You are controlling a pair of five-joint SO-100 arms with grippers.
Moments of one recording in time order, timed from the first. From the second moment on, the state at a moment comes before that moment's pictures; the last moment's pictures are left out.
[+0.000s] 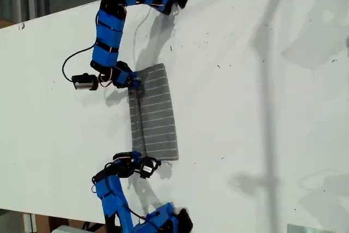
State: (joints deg) arm 0 -39.4 85.2 101.0 71.5 -62.8; arm 1 31.2 68.0 81.3 74.0 48.3
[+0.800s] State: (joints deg) arm 0 -11.9 106.3 112.8 64.7 -80.9; arm 1 9.7 81.6 93.1 79.3 55.7
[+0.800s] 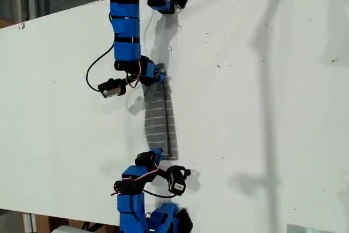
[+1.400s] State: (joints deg) arm 0 -11.2 101.5 112.9 61.7 -81.3; arm 1 12.7 81.6 99.8 75.5 56.1
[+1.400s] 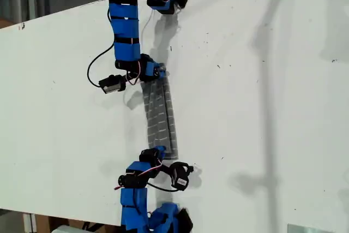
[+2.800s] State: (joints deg) arm 0 -15.4 121.5 142.2 55.3 -84.1; arm 1 36.3 82.7 117.2 68.8 46.7
